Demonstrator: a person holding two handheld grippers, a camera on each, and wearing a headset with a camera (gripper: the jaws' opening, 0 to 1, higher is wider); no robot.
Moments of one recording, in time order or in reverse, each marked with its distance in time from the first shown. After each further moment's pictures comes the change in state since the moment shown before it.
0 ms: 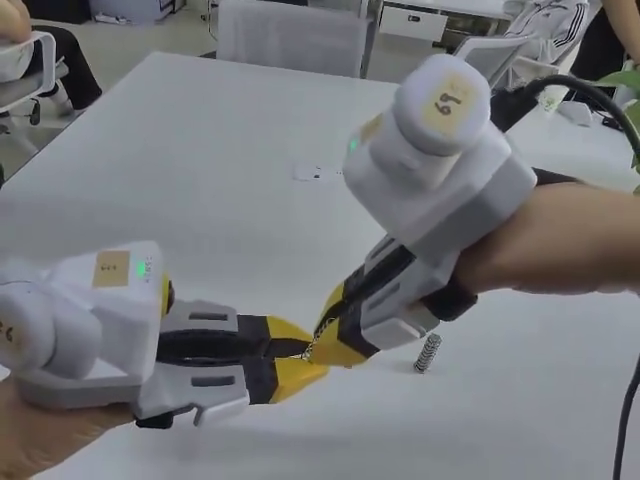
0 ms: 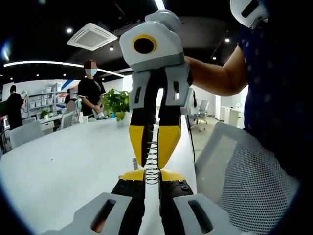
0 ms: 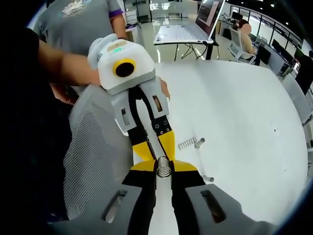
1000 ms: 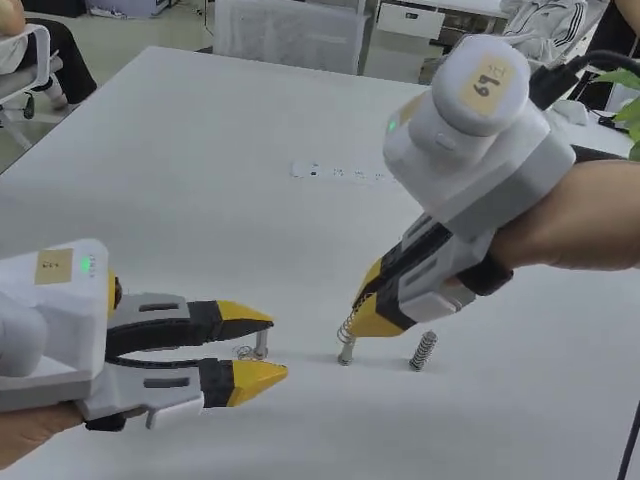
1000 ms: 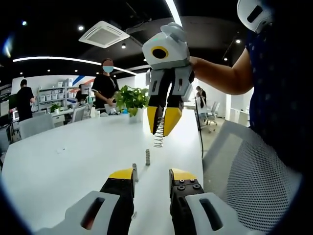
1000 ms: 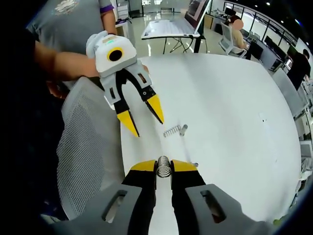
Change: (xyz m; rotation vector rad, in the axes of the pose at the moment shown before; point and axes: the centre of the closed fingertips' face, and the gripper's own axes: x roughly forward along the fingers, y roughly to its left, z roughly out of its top) left arm -0.031 0.018 -0.018 -0.052 0.014 0.102; right arm -0.025 -0.025 -0.027 0.029 0.051 -0.089
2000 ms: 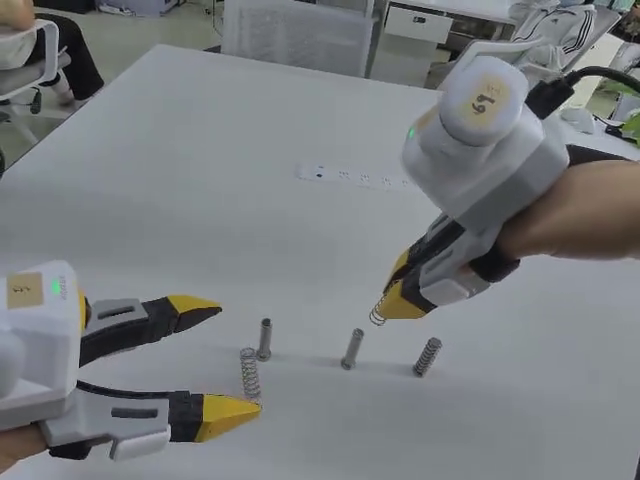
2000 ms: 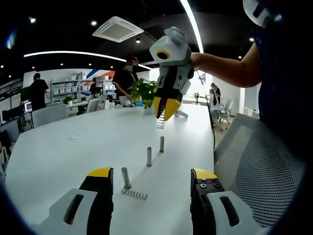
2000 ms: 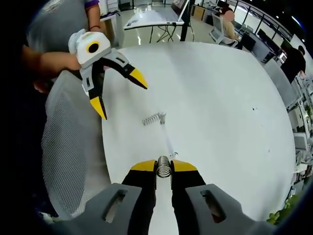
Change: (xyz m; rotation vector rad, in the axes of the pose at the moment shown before) left arm -0.017 0.021 -0.029 -0.042 0.049 0.123; right arm 0.014 -0.048 -0.020 0.036 0.084 -0.071
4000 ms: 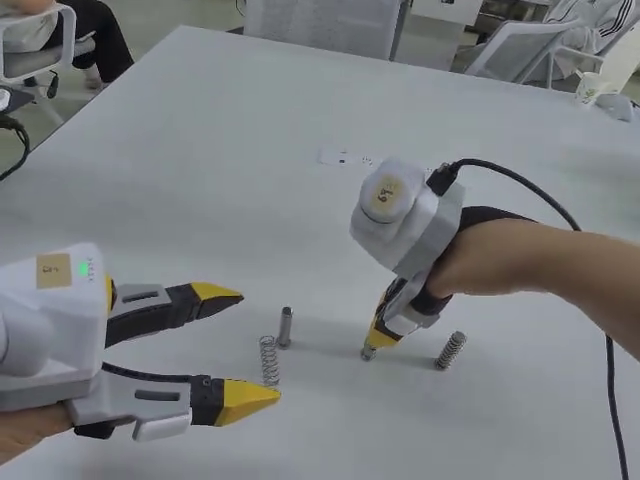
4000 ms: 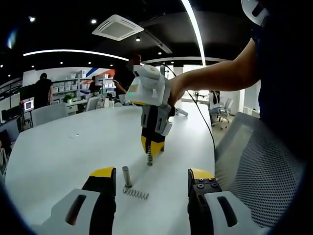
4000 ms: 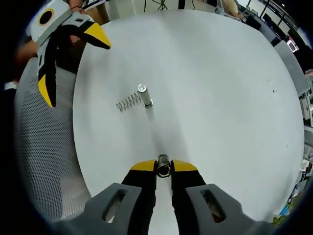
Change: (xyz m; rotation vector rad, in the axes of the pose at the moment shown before) left arm 0.001 0.003 -0.002 0.000 0.016 -0.007; right arm 0.101 -0.019 -0.033 0.023 0.171 0.036
